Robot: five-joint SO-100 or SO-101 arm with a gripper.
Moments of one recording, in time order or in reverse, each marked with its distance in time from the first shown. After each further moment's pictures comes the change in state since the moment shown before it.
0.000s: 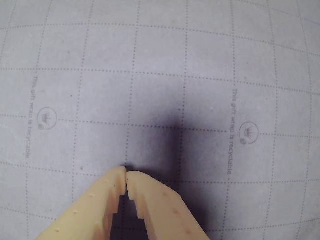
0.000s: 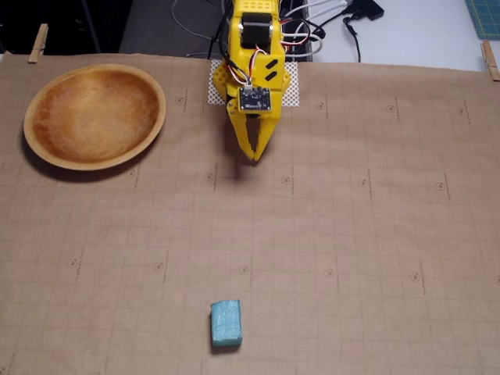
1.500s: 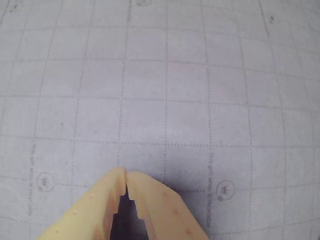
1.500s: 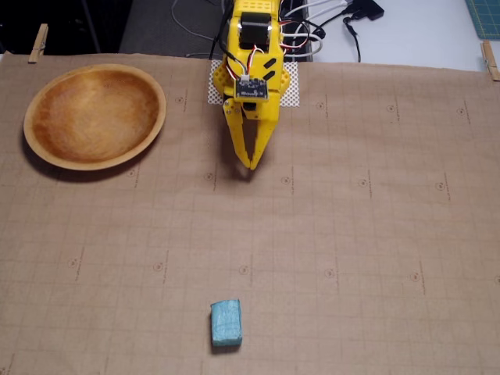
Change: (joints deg) arm 1.8 0.0 -0.3 -12.5 0.0
